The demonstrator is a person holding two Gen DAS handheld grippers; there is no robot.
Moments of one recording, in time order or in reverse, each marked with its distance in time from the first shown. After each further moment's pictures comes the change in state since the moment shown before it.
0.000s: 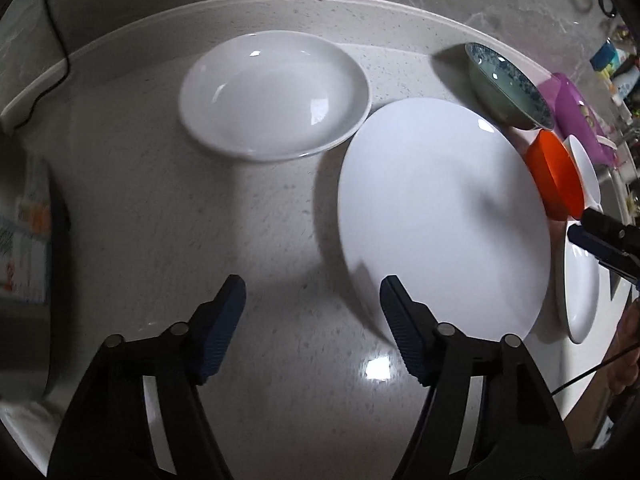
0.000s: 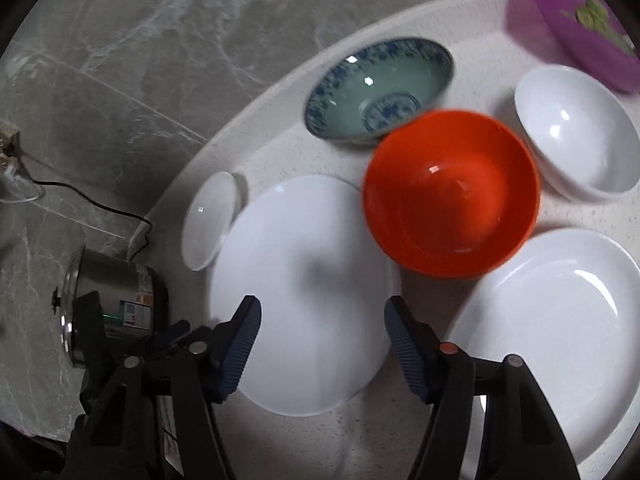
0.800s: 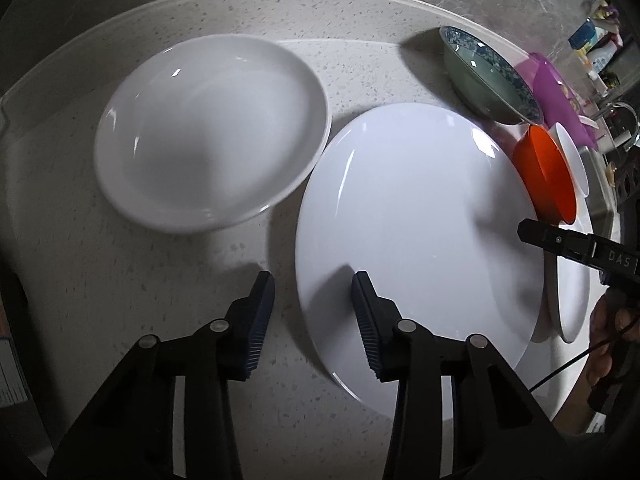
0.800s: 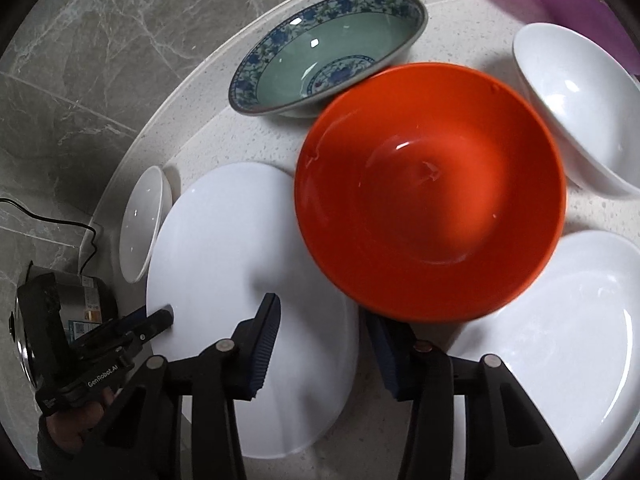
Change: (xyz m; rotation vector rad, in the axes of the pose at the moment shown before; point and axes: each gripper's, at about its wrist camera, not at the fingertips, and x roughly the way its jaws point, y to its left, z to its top) left arm 0.038 -0.027 0.052 0.107 0.053 -0.103; right arm 0.040 -0.021 0.015 0.067 0.088 -0.131
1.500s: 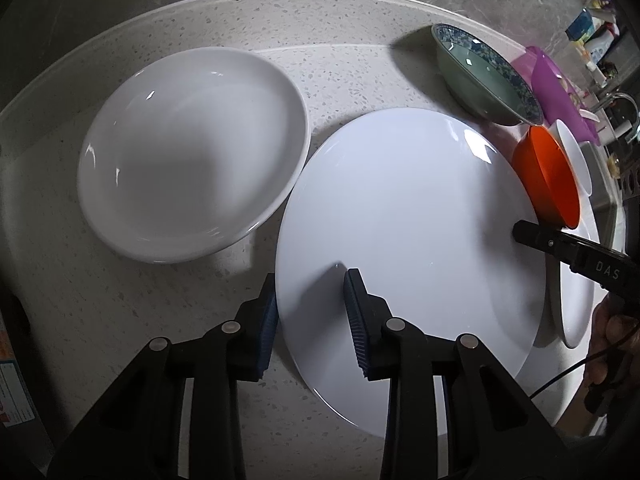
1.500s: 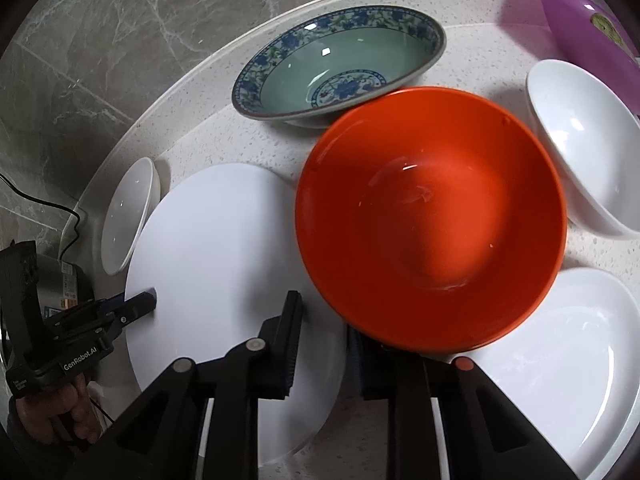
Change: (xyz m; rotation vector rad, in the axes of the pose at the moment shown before) left arm 0.006 -0.012 0.011 0.027 -0.009 0.015; right arm 0.004 0.012 0.007 -0.094 -0.019 -0.084
